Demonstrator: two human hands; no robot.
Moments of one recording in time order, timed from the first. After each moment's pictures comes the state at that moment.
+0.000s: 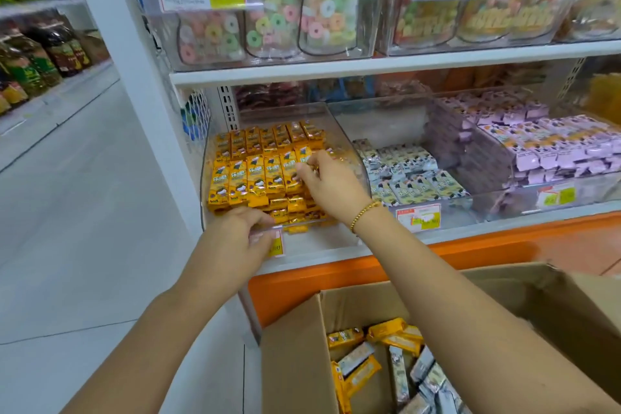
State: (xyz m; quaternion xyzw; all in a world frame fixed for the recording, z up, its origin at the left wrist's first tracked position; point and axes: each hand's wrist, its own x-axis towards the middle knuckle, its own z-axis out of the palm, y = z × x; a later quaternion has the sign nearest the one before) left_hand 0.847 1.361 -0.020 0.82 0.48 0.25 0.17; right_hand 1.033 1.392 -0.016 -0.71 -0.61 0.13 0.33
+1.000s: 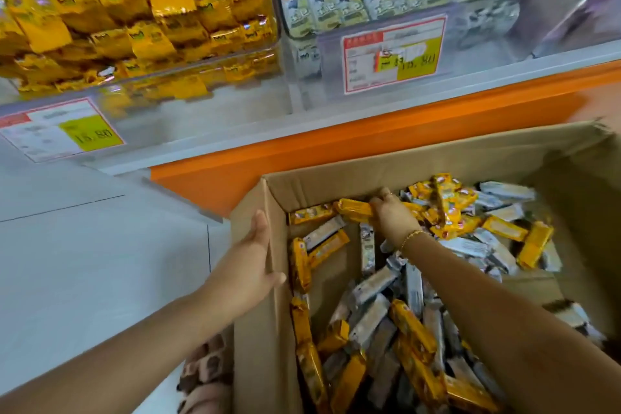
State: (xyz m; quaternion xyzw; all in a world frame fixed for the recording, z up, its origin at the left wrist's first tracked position) left_hand 0.931 1.289 -0.204 0.75 0.52 -0.21 0.34; right_hand 1.200 1.269 -0.378 -0.73 -0.61 0.28 -0.11
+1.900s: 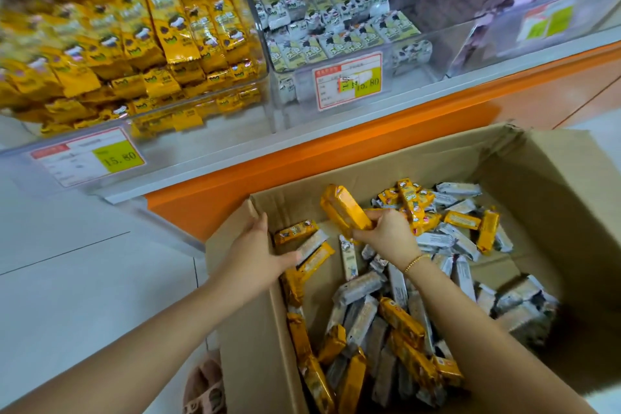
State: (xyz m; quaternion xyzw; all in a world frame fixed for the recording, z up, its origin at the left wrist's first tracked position) left_hand 0.946 1.293 -0.177 0.75 0.54 -0.08 0.38; right_hand 1.164 1.213 -0.280 -0.80 -0.43 0.30 0.29
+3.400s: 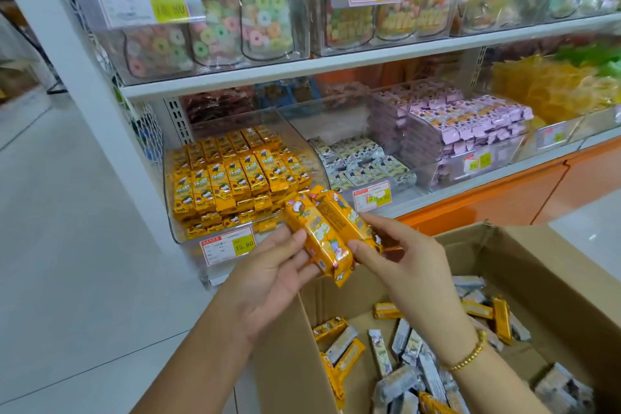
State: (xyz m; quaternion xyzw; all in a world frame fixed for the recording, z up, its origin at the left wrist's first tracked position) left_hand 0.894 1.289 -0.014 0.34 0.21 0.29 0.87; right_hand 1.034 1.184 -0.030 -0.70 -0.45 0.11 0.54
